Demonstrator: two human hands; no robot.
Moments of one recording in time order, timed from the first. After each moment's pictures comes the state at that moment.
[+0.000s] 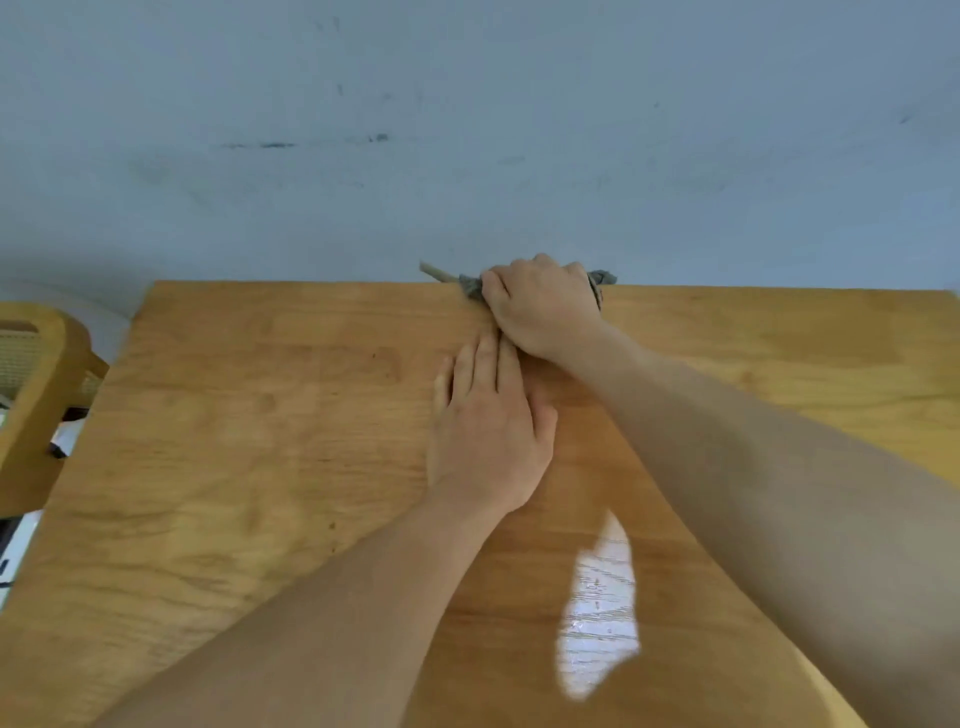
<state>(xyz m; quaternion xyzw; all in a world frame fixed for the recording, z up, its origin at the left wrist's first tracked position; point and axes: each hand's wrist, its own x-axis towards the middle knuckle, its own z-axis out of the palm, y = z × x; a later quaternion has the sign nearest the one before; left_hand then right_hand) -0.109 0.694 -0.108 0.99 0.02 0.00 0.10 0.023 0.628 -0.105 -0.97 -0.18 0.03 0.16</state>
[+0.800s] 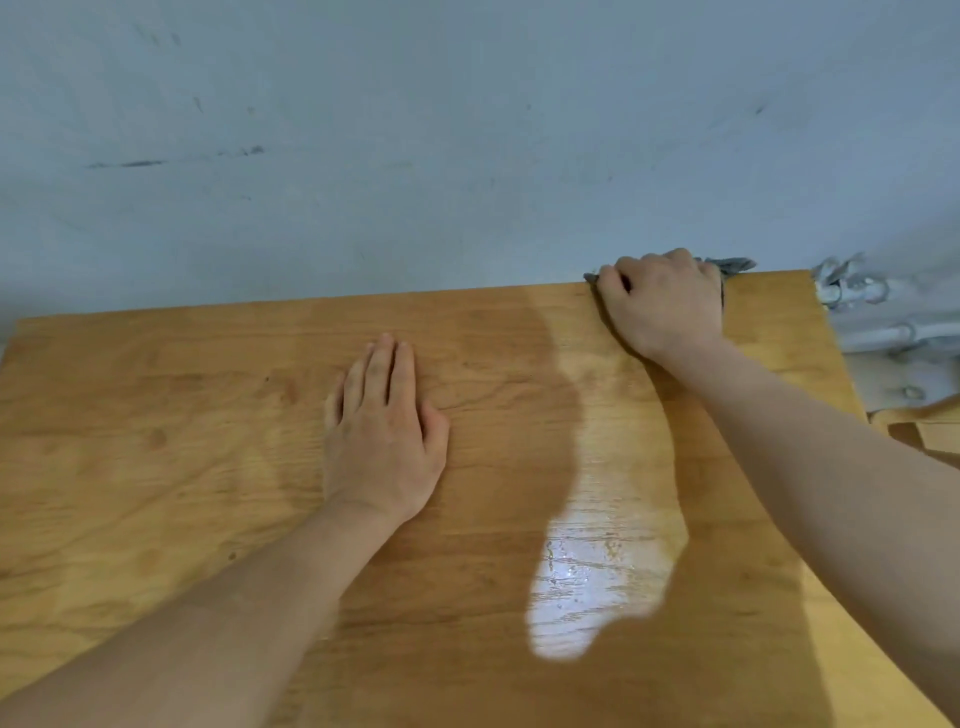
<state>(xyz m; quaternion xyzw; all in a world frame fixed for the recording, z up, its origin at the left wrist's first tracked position) -0.105 0.691 -0.104 1.00 0.02 -0.03 0.07 0.021 0.436 -0.108 -1.00 0.01 0.01 0.07</state>
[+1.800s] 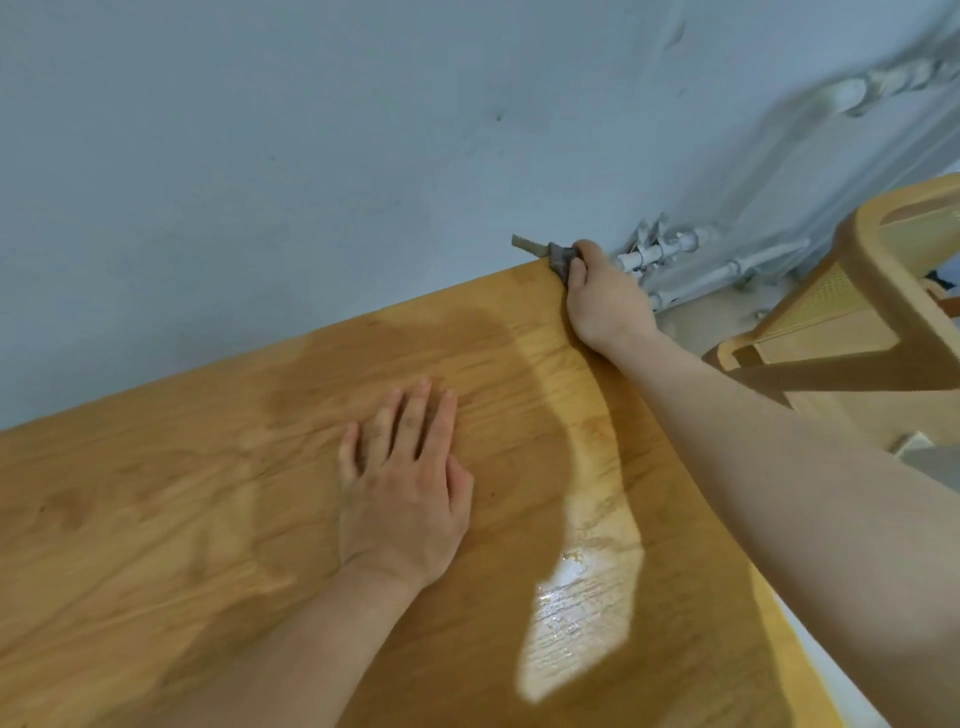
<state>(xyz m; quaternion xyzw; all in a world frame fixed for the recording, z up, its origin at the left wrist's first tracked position) -0.125 0.546 -0.102 0.98 -0.17 -0.07 0.06 -0.020 0.306 -0.099 -0.93 0.23 0.02 0.28</state>
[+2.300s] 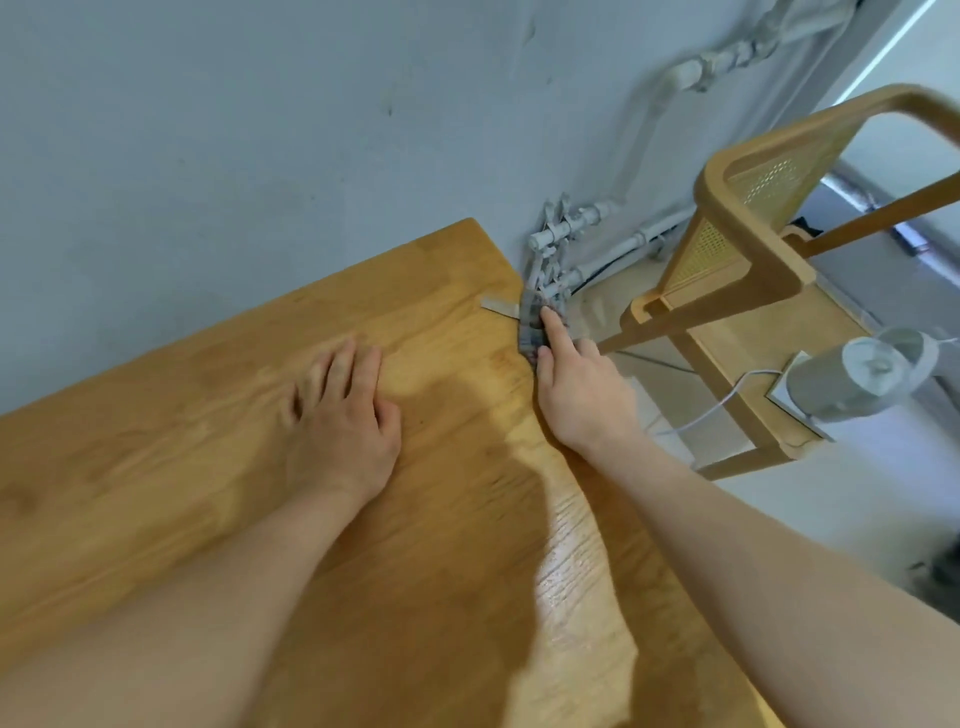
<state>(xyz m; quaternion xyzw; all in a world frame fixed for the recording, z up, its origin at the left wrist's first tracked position) -0.129 0.546 -0.103 0.98 -0.17 -0.05 0.09 -0.197 0.323 -0.097 -0.94 0.27 0.03 0.21</state>
